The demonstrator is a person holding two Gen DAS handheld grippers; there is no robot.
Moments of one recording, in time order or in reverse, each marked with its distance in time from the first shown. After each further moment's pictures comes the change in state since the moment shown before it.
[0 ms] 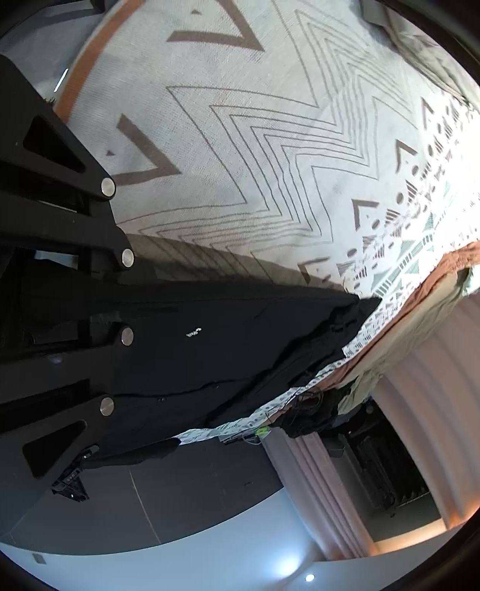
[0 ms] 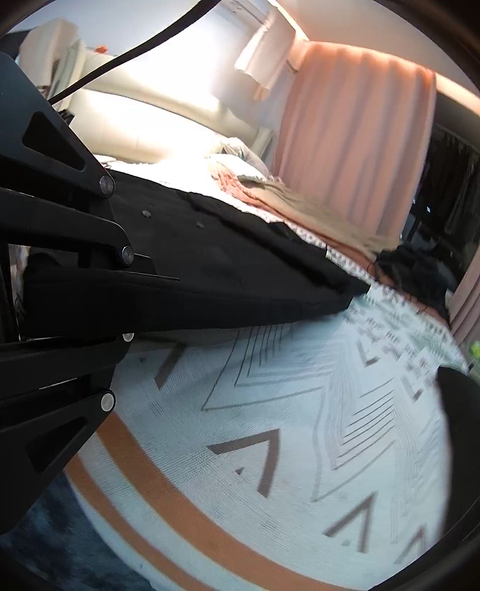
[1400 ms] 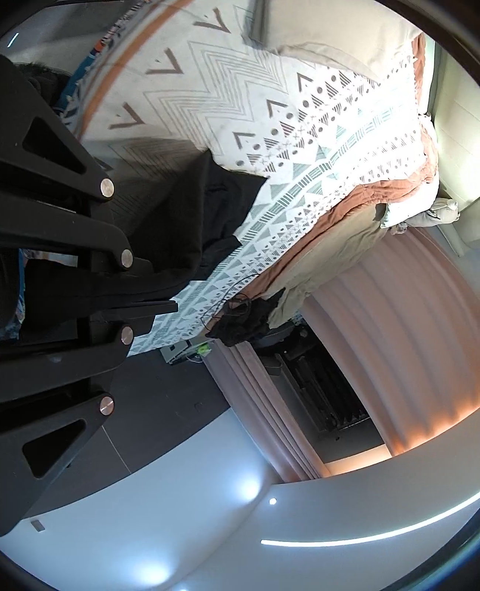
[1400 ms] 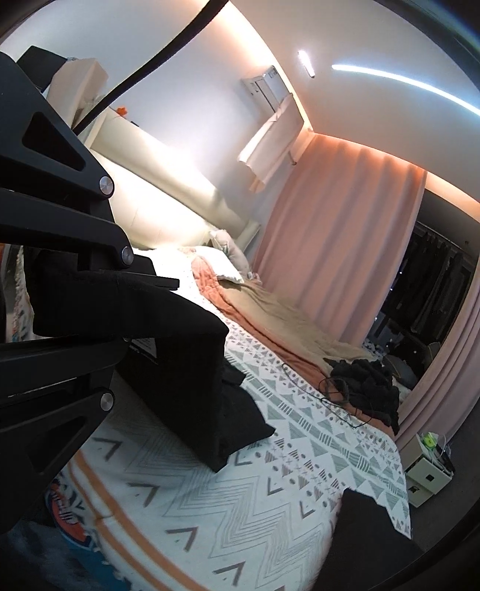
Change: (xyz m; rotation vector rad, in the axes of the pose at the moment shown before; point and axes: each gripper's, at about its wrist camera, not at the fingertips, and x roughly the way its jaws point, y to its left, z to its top) left arm -0.159 -0.080 0.029 0.013 -0.267 -0.288; right arm -0.122 0.101 0.013 -0.106 -0.130 0.281
